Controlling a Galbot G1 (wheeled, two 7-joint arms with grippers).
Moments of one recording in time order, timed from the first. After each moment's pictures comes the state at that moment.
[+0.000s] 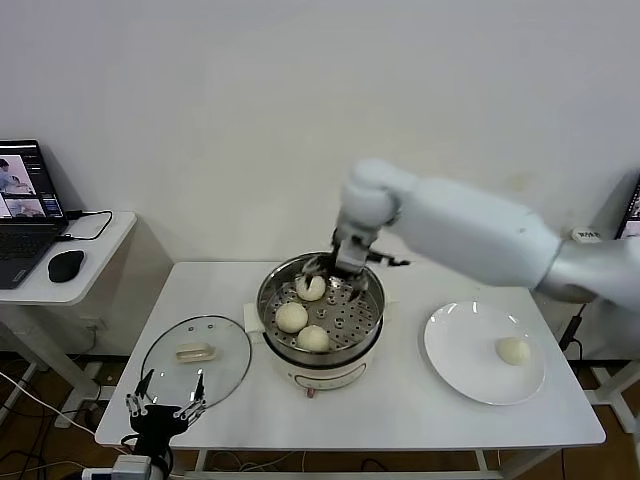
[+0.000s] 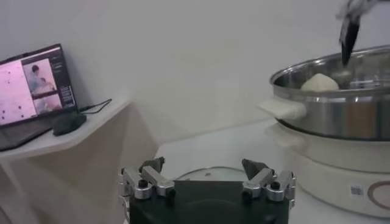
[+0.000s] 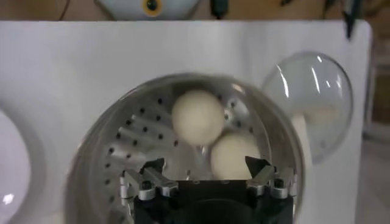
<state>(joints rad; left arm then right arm) 1.74 -1.51 -0.69 -2.21 0.12 0.19 0.06 0.49 1.04 -0.97 1.36 -0.05 0.32 -1.31</state>
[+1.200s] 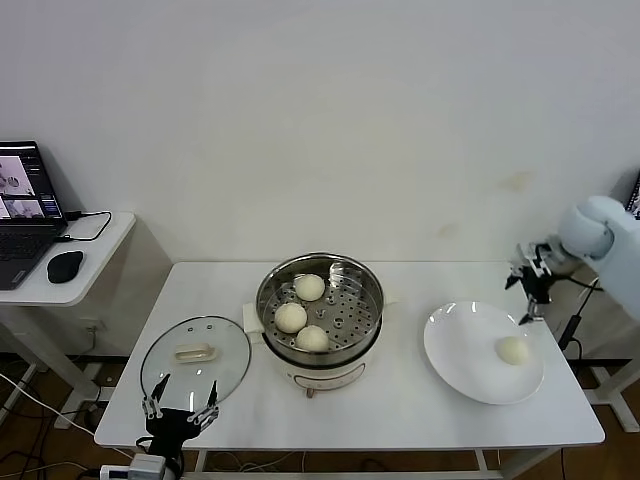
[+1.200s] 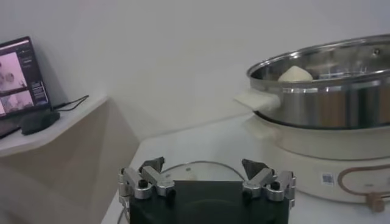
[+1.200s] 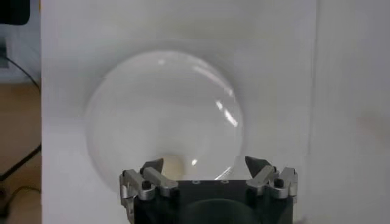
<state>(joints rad) 1.73 -1.49 -0.66 -2.16 0.14 0.20 0.07 0.07 0.59 -0.66 1.13 -0.25 -0.12 -1.30</state>
